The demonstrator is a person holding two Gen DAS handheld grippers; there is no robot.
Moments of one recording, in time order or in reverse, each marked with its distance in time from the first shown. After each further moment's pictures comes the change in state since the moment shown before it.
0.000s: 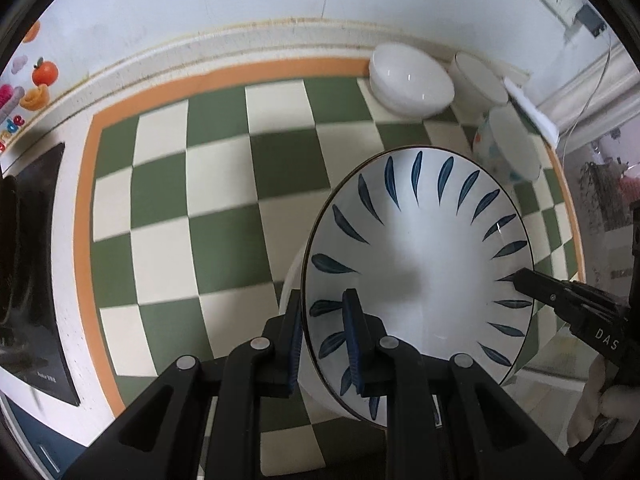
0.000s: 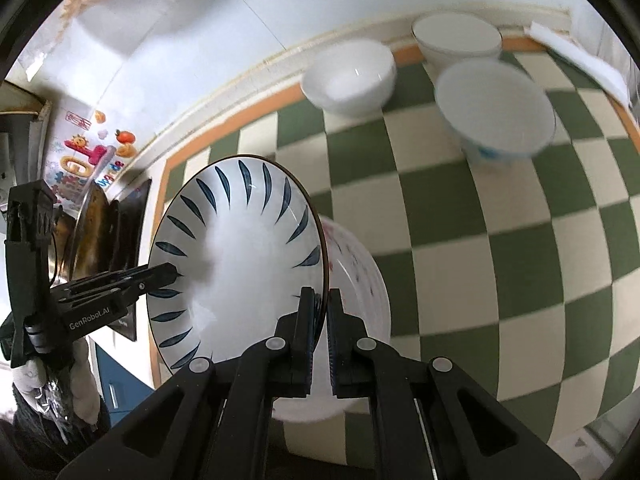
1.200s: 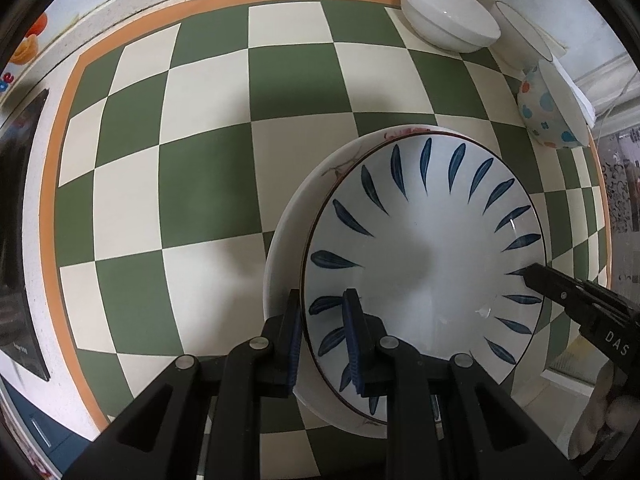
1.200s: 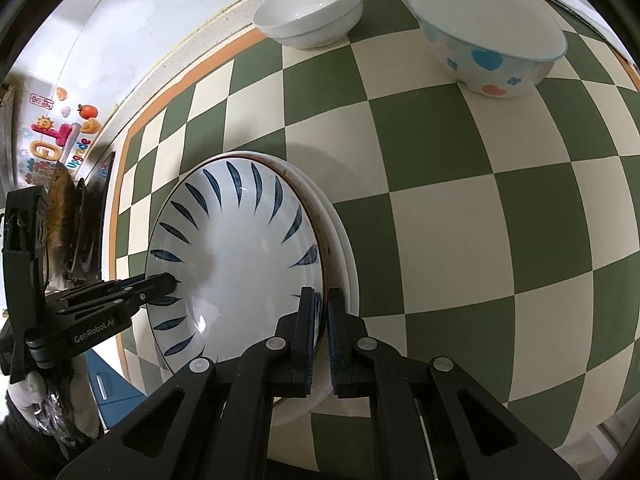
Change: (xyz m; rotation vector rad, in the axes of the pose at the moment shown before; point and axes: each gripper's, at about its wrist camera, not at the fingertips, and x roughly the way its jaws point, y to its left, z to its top) left arm 0.063 0.006 -0.021 -0.060 0.120 0.036; right arm 0.062 -0.024 -0.008 0.040 0.109 -0.052
